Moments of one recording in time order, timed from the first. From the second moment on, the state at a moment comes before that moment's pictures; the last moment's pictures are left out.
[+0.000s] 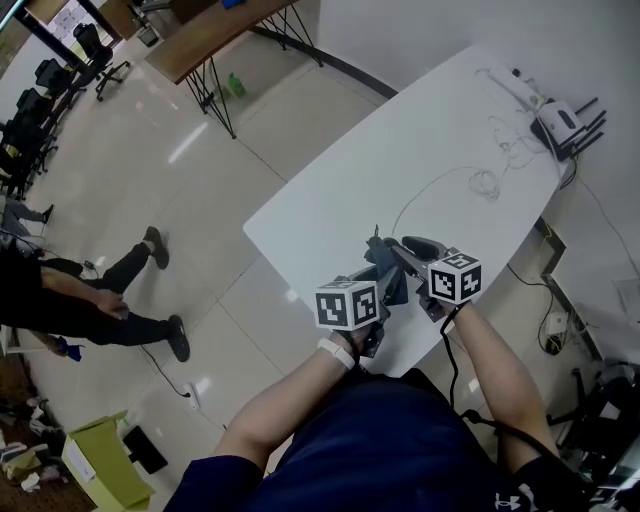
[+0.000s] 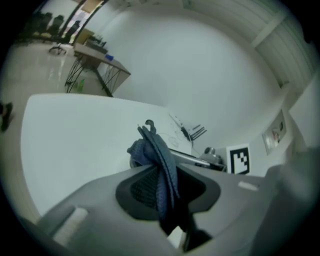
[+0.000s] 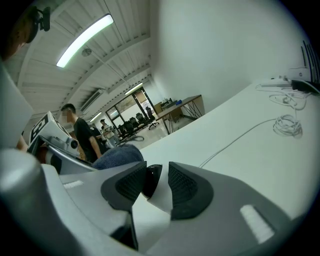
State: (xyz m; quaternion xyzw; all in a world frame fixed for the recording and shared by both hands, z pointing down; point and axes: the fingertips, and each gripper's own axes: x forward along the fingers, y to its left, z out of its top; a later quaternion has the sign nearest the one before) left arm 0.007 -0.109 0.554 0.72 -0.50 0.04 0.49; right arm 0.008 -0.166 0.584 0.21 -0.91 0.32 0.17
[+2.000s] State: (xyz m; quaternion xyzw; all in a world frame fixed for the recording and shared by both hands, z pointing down) left arm -0.011 -0.131 0.509 0.89 -0.34 0.13 0.27; right arm 0.108 -0.150 0.588 0.38 -0.74 0.54 -0.14
